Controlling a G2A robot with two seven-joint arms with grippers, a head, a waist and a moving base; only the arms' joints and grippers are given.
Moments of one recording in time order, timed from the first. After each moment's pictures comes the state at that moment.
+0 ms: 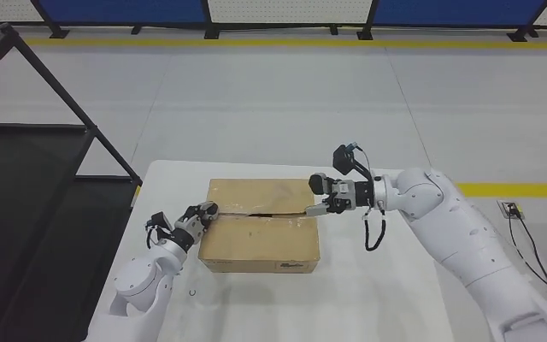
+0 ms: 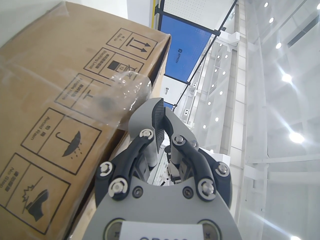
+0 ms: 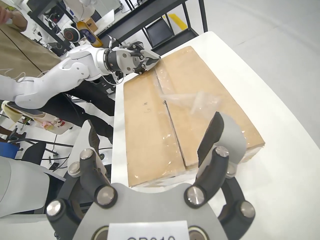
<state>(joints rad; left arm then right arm) 1.11 -1.23 -1.43 -1.54 -0.53 0.24 -0.23 -0.25 -1.15 0.70 -0.87 -0.10 -1.01 0.74</state>
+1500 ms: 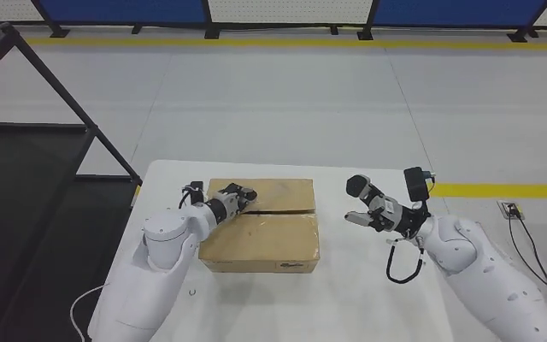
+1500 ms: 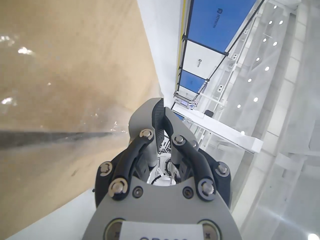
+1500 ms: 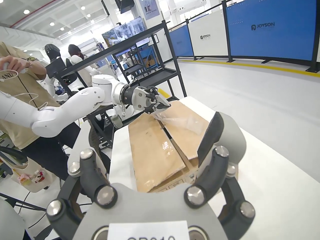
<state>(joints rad) 0.77 -1.26 -1.20 -1.46 -0.47 0.64 -0.31 -0.65 -0.88 0.90 -1.25 -0.36 -1.01 -0.01</state>
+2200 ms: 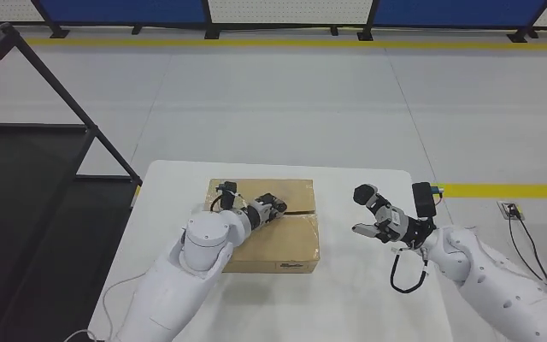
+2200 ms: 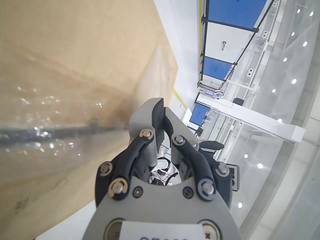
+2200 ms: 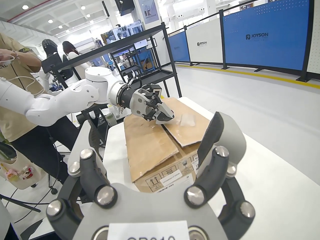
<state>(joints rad) 0.73 -1.29 -1.01 -1.48 -0.35 0.62 -0.28 -0.55 -0.79 0.61 -1.18 -0.60 -1.01 -0.48</state>
